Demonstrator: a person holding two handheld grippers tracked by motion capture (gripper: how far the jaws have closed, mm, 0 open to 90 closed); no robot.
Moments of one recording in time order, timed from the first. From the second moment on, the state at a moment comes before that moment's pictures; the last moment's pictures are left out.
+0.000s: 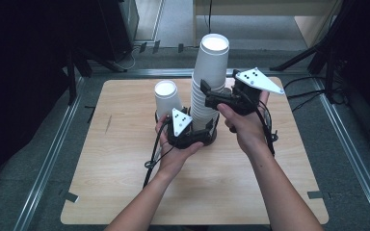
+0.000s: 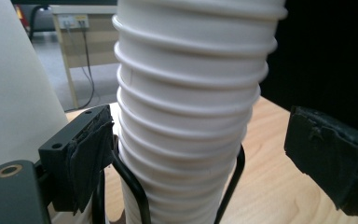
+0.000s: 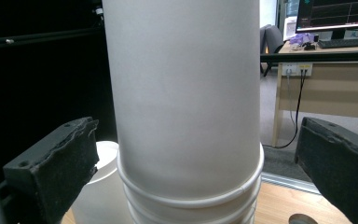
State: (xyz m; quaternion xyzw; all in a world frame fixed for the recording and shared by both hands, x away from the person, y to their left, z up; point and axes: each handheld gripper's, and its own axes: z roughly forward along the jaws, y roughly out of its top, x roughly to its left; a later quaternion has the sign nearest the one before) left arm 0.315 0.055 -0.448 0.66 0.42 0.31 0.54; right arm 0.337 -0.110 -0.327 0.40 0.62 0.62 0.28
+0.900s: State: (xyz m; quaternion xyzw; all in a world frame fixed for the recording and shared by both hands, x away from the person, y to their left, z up) left arm 0.342 0.029 -0.451 0.63 0.45 0.34 0.54; right arm 0.360 -0.098 -0.328 0.40 0.63 0.61 0.27
